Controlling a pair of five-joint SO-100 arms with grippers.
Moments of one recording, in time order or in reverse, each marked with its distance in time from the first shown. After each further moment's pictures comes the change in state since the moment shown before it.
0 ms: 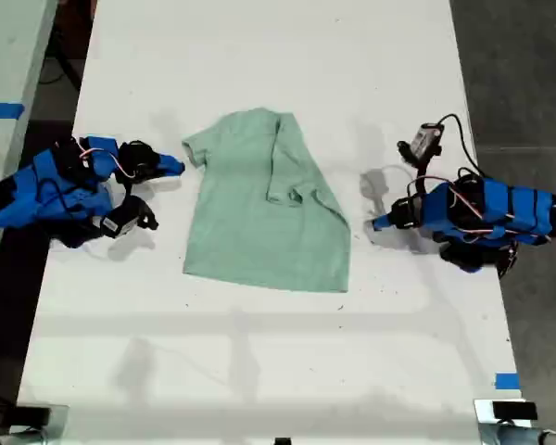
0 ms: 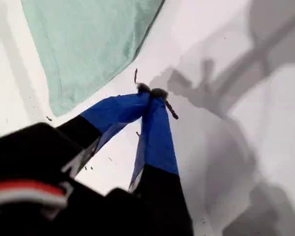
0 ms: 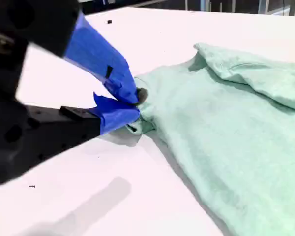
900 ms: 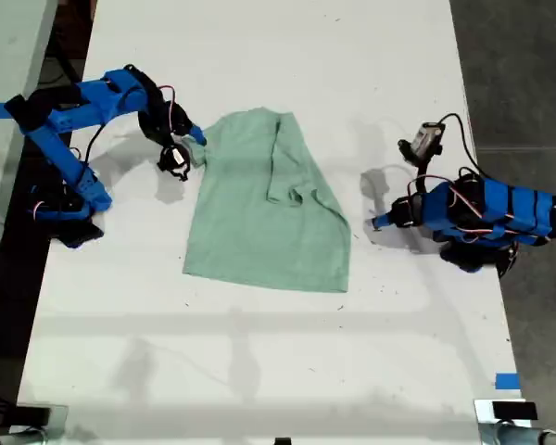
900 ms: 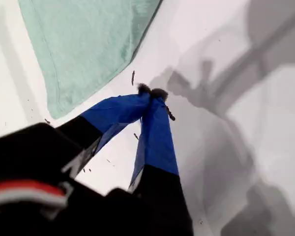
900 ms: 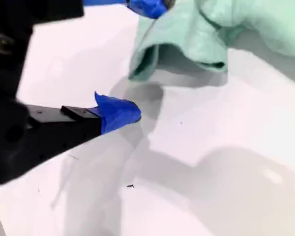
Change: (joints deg) arm 0 -24.2 -108.1 -68.3 6.4 24.4; arm 1 1.1 0.0 0.0 0.0 -0.5
